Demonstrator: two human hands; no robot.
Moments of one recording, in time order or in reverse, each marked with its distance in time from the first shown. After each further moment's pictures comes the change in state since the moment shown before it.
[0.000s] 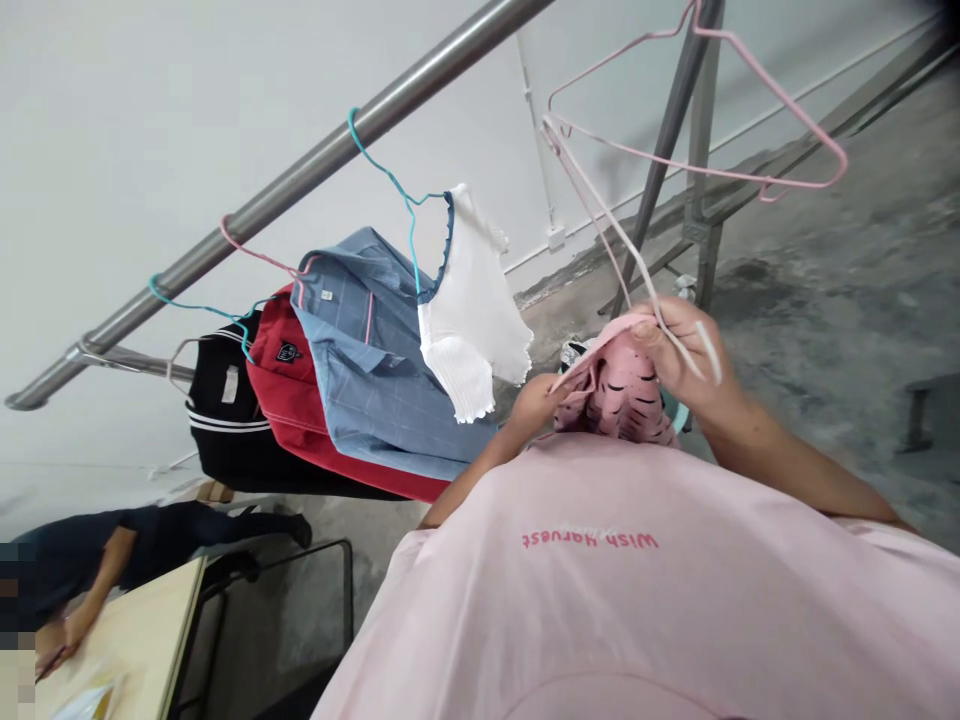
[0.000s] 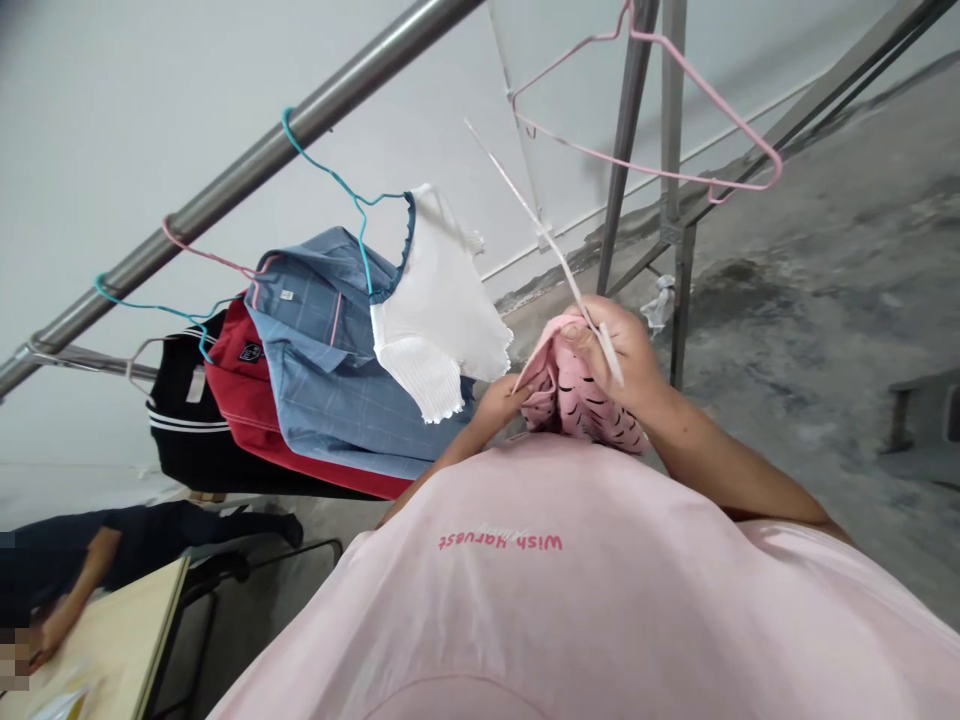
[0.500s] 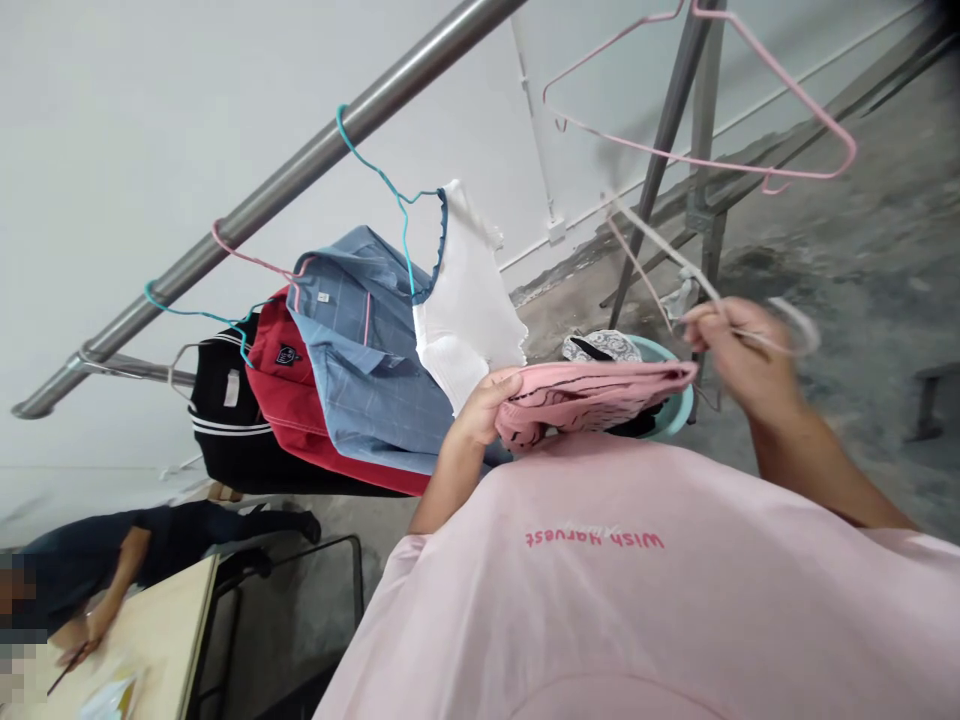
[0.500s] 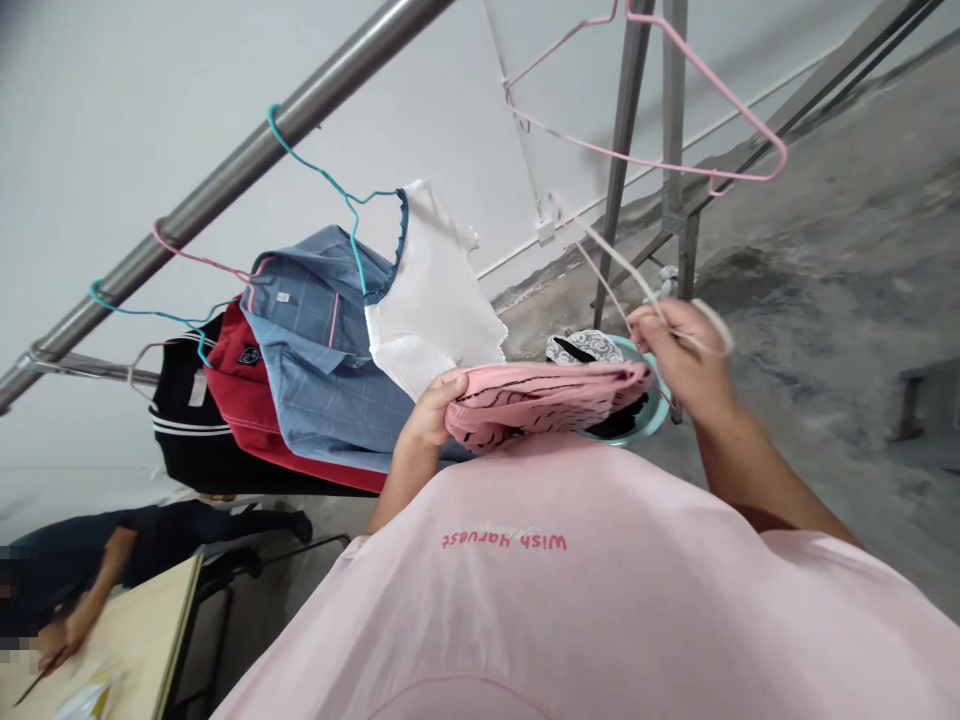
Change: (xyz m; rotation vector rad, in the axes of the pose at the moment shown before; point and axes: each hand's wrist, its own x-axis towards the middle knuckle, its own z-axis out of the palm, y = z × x) left_hand -0.058 0.070 -0.072 -0.826 -0.110 -0.155; right_hand -0.033 0.060 -0.049 -0.047 0.220 0.231
